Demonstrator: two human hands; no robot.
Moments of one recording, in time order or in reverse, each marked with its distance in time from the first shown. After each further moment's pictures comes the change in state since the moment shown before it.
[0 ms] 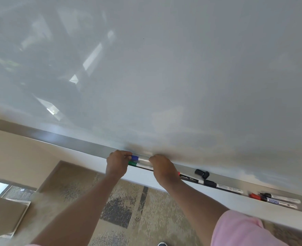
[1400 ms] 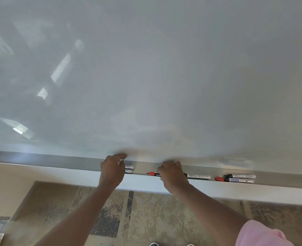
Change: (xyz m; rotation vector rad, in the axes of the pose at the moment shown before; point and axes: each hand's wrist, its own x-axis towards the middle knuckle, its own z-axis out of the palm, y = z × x) left_hand -0.053 0.075 0.038 0.019 0.022 0.254; right_hand -0.083 0.108 -0.033 -0.366 -0.071 0.063
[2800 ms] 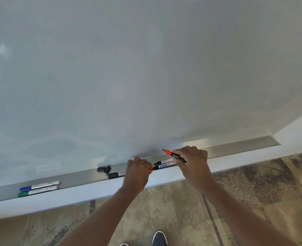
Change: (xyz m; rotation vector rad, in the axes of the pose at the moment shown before) left_hand -0.089 0.232 0.228 0.387 -0.359 0.647; right_hand -0.212 0.233 -0.070 0.296 0.460 0.448
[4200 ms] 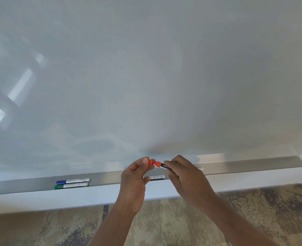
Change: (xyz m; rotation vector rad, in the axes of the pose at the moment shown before) left_hand -0.085 -0.010 -0.138 -1.853 0.239 -0.591; right_hand -0.006 -0.127 -0.012 0.105 -0.132 -0.274
